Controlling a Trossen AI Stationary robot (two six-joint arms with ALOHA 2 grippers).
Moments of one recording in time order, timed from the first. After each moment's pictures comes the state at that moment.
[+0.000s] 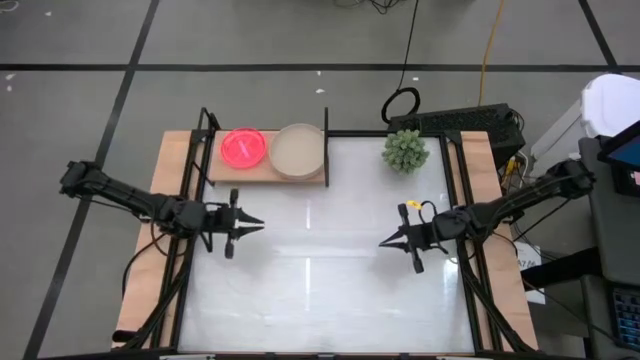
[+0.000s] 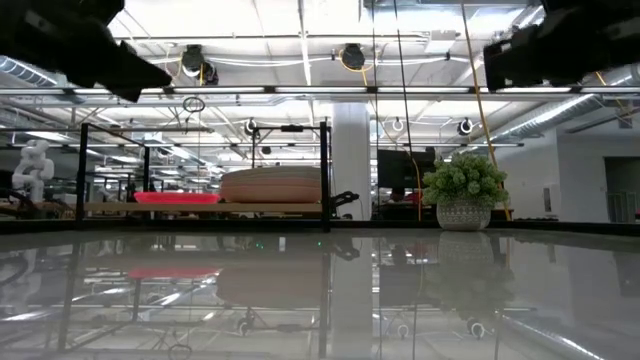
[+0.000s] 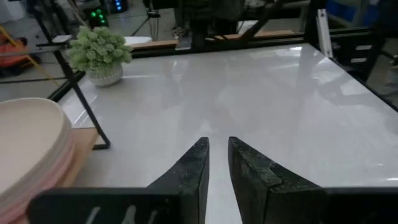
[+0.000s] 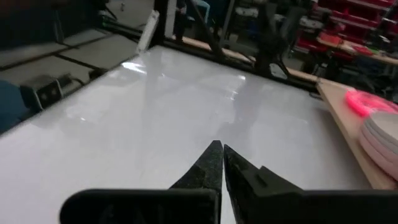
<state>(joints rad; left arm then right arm) -0.31 0.62 0.27 0.08 -0.30 0.00 0.34 0.86 0.25 0.38 0.13 -0.15</state>
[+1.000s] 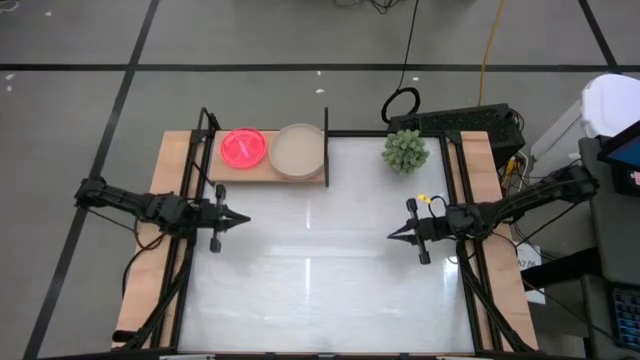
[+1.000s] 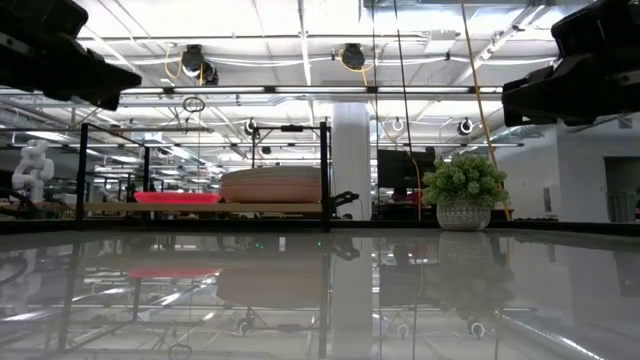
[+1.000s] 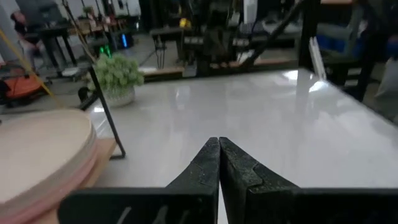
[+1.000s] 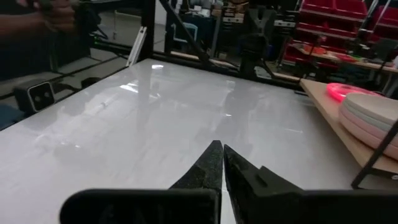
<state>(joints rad) -0.28 0.17 0.12 -0.08 -0.26 0.07 0.25 0.68 0.02 0.55 0.07 -0.14</state>
